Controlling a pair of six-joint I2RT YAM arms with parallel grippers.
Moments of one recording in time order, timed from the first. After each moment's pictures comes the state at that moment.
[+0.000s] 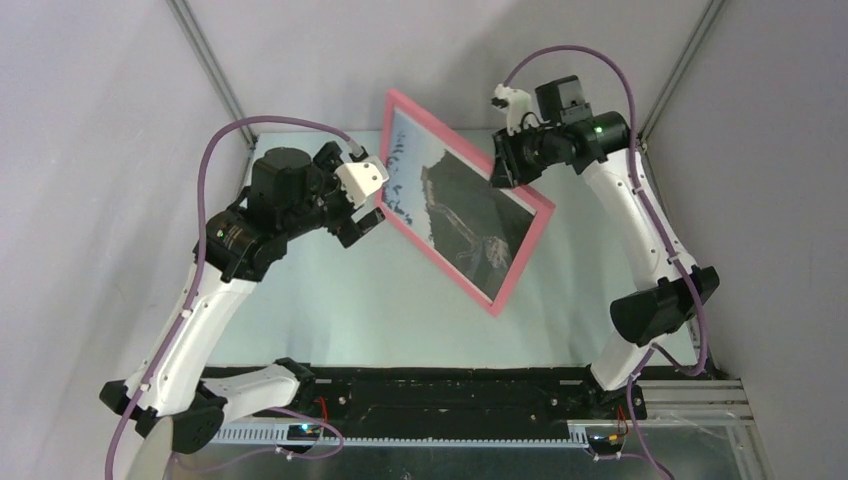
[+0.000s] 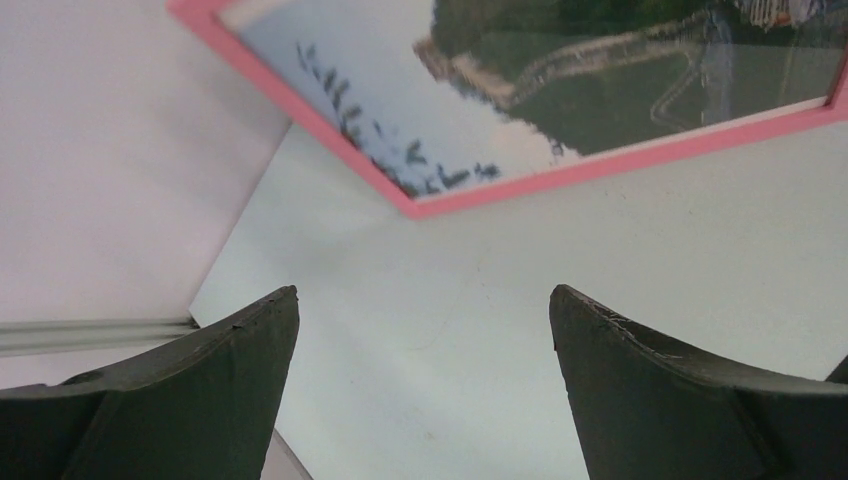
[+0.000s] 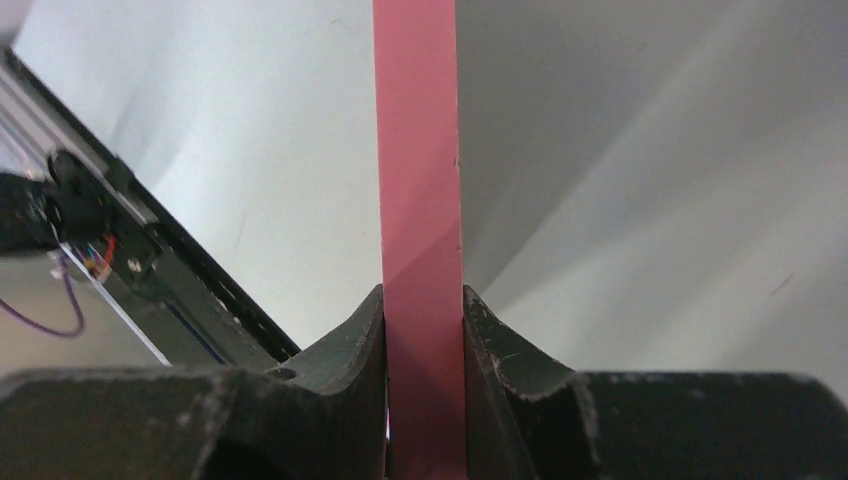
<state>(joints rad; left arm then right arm) -0.55 1.11 1.54 -0.89 0.08 0.59 0.43 1.70 2.04 -1.16 -0.40 -0.12</state>
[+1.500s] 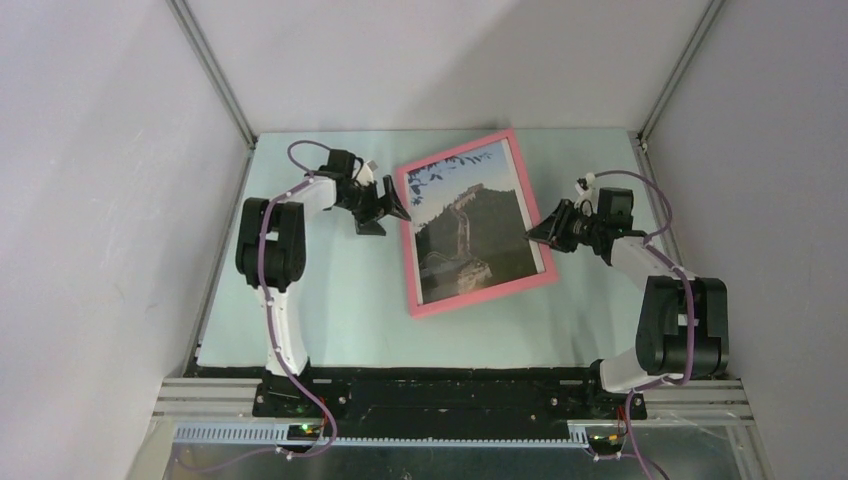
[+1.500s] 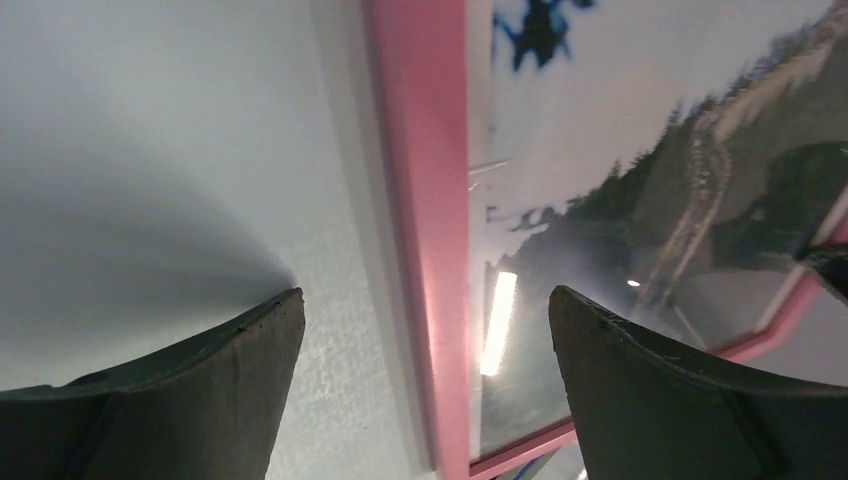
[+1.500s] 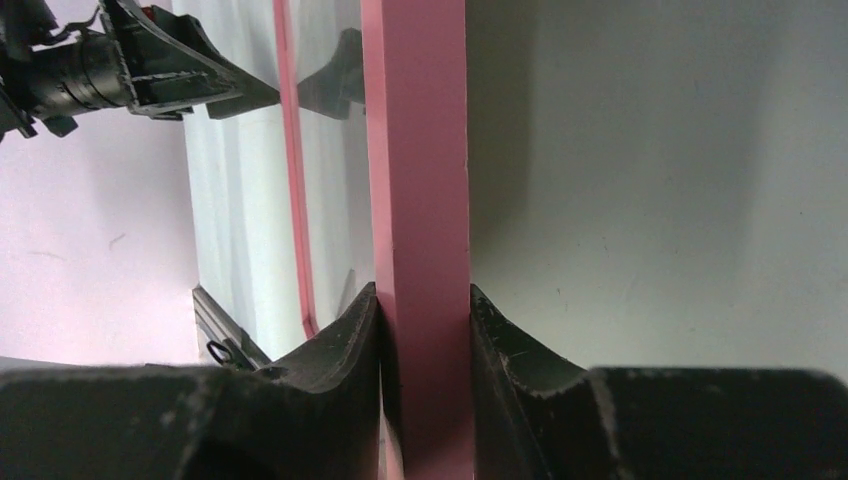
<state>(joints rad) -0.16 2.10 1.48 -0.51 0.61 -0.41 -0.05 1.48 0.83 -0.10 -0.73 0.47</state>
